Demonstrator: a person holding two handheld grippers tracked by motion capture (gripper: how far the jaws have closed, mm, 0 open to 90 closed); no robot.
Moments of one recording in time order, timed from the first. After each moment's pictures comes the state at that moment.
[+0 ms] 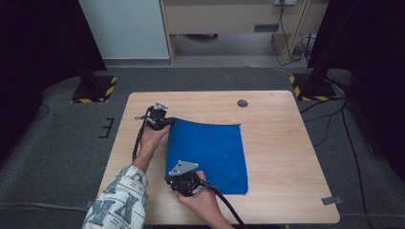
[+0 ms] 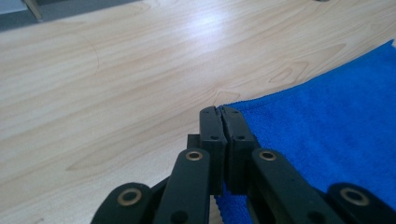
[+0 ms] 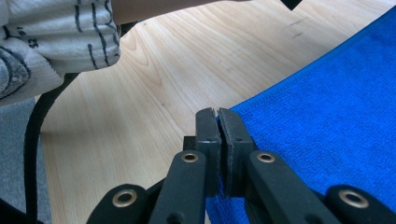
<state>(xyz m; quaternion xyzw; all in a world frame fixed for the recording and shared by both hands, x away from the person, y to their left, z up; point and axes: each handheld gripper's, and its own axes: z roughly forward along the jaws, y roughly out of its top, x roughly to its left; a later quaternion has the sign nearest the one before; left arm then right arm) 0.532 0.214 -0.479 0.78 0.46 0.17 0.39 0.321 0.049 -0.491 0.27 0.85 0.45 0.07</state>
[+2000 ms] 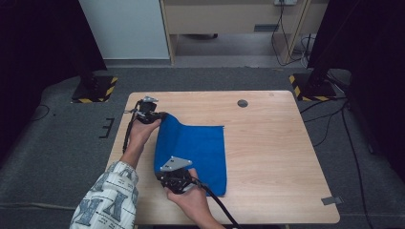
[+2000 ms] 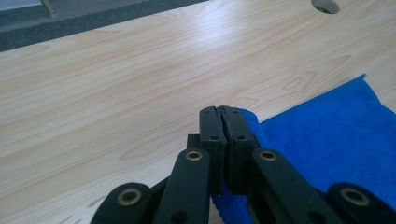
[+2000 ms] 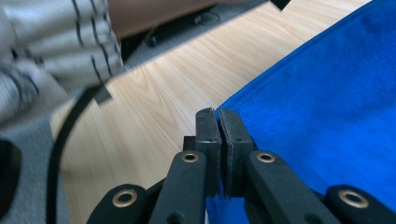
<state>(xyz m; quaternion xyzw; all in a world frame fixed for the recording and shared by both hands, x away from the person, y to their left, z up) 0.536 0.232 -0.453 0.78 0.47 0.17 0.38 0.319 0.068 -0.472 0.29 0.83 0.48 0.08</state>
